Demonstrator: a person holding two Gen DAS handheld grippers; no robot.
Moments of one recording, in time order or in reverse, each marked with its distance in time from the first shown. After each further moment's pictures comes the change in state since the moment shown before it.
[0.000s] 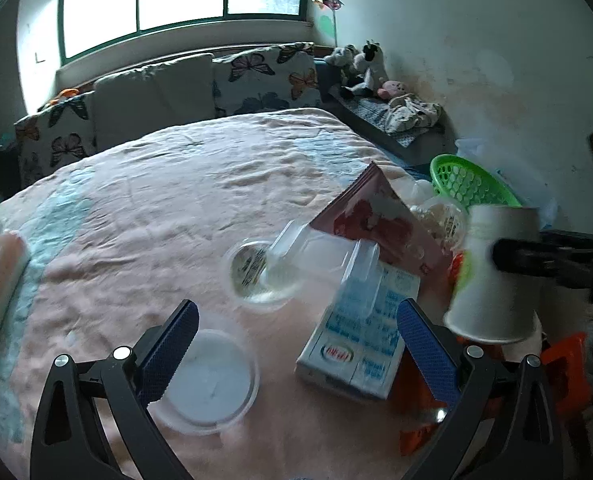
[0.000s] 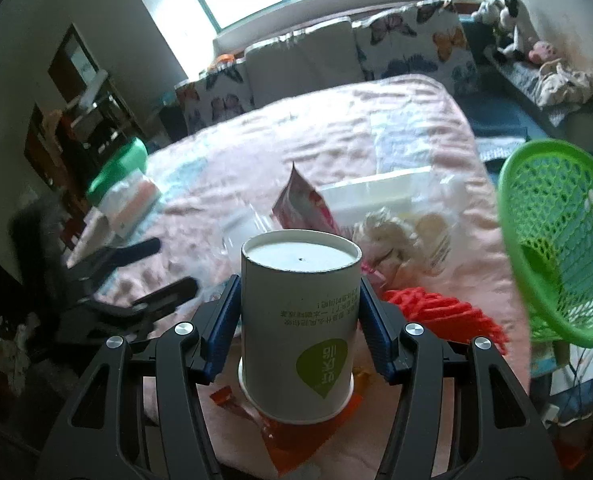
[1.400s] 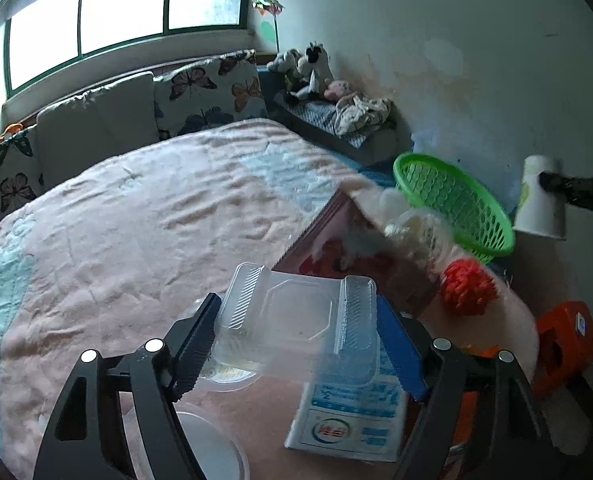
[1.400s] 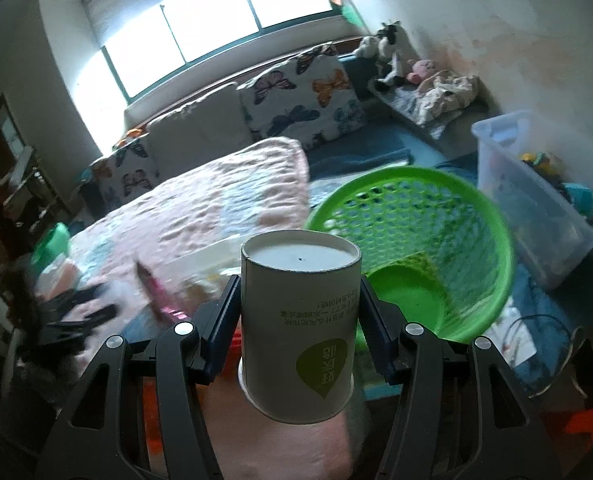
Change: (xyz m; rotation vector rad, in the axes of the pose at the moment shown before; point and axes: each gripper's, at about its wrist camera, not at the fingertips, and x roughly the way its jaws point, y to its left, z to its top) left arm 0.033 -0.003 0.028 0.125 -0.043 -0.144; right arm -0.094 -0.123 -0.004 0.178 -0.195 -0.312
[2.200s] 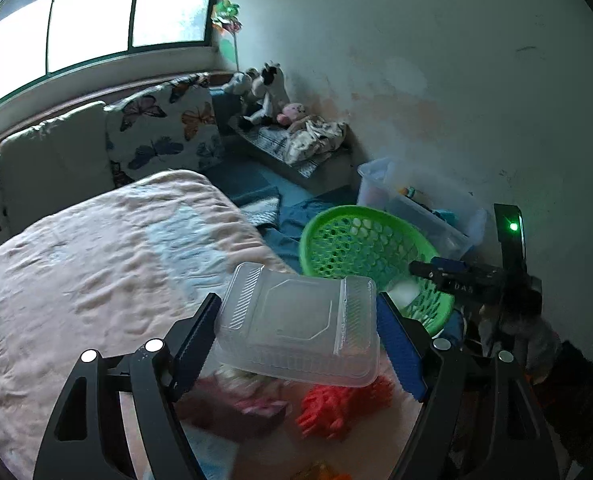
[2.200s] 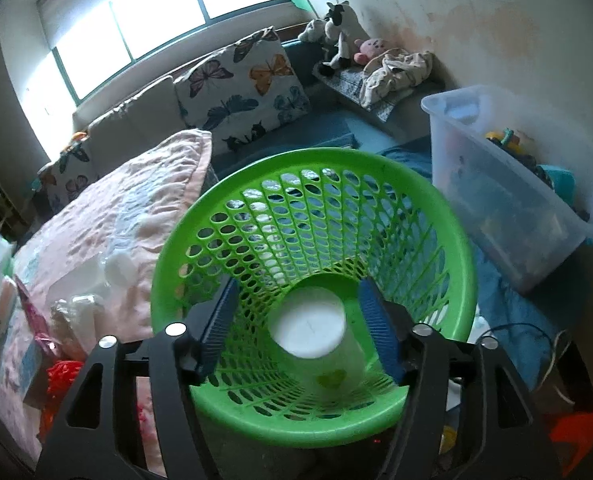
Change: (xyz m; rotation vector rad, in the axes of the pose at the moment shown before) left arm 0.030 -0.117 0.099 0.017 -0.023 -0.107; right arm 0.078 -0.102 0.002 0.060 0.027 -0.108
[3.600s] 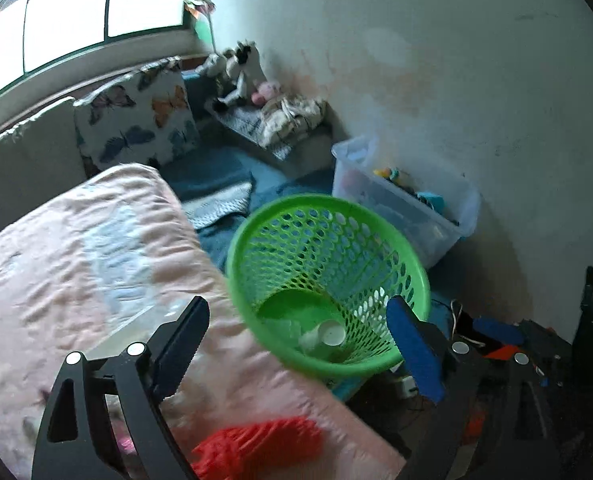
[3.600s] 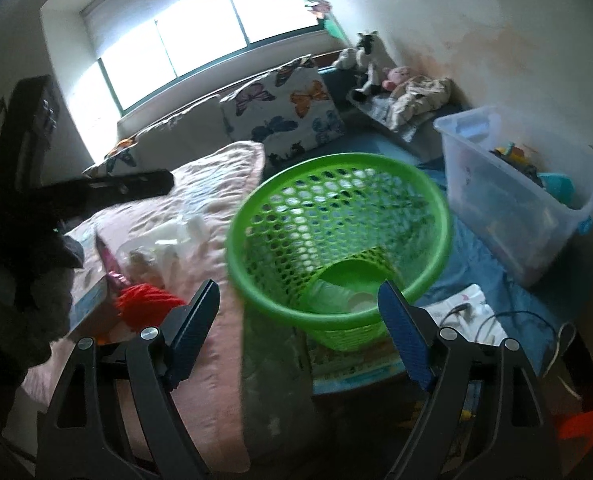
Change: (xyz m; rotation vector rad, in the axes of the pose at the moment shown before) left arm 0.049 -0.070 0.017 0.019 0.057 -0.001; right arm -0.100 0.012 -0.057 -0.057 -0.086 0.127
